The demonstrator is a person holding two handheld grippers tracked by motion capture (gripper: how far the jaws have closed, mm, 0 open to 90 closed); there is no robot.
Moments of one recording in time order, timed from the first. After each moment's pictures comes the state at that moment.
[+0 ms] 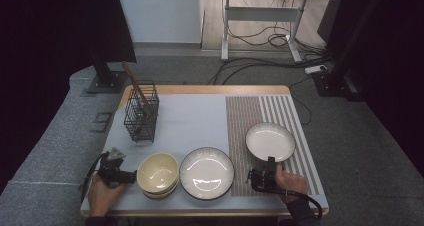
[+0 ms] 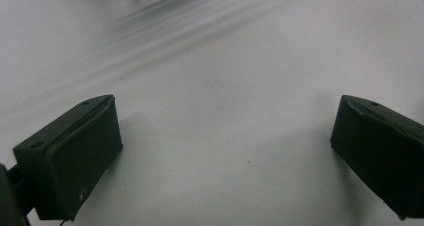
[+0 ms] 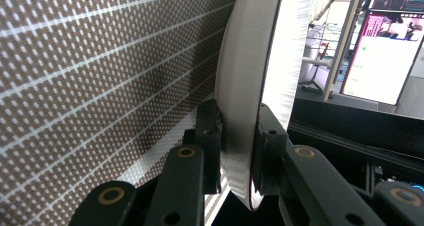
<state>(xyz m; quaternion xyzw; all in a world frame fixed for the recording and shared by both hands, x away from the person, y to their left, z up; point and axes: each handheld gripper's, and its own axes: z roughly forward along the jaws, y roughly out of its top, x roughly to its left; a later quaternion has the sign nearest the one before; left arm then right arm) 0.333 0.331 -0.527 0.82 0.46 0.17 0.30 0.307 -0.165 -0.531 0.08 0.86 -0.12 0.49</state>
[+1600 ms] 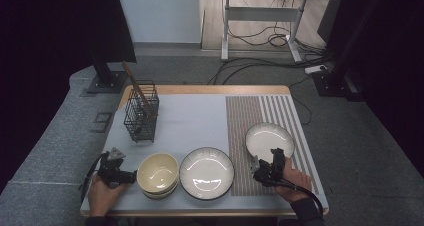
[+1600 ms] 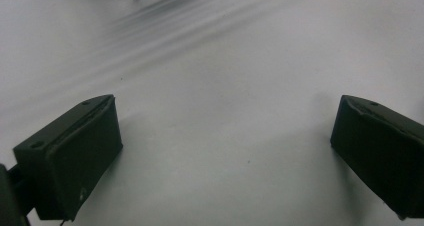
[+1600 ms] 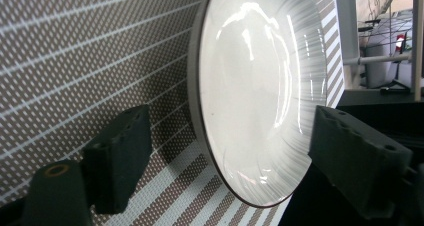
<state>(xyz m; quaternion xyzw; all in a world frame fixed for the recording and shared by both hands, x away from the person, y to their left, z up) 0.333 0.331 -0.527 0.82 0.46 0.17 0.30 0.313 -0.179 -0.496 0.18 0.89 0.03 0.41</state>
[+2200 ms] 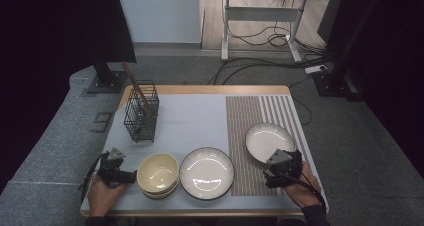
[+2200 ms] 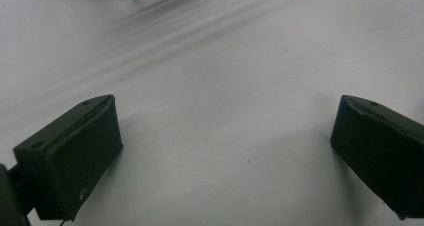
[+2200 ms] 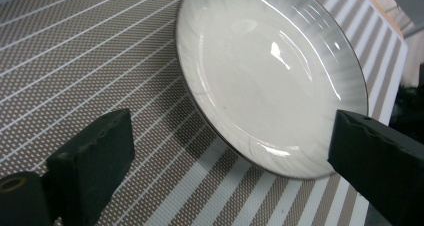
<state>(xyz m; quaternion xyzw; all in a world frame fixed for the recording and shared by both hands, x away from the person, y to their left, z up) 0.333 0.331 -0.527 0.82 0.46 0.17 0.30 0.306 -0.224 -0.478 0.34 0.86 0.21 0.31</state>
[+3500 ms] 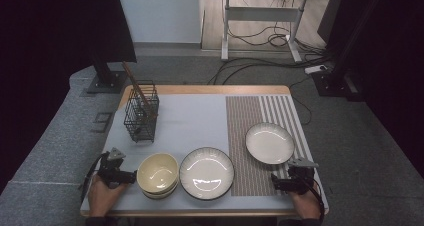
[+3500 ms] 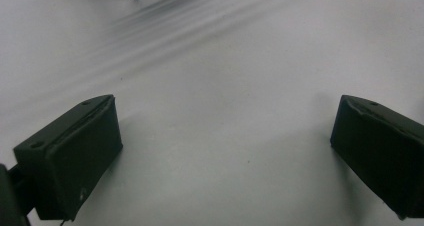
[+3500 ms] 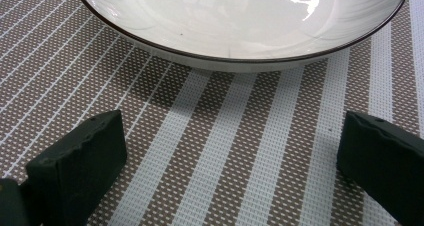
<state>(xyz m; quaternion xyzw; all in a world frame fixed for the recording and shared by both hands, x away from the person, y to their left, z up) 0.333 0.331 -0.527 0.82 0.46 0.17 0.30 0.304 -0.276 -0.537 0.52 0.76 0.32 0.23</state>
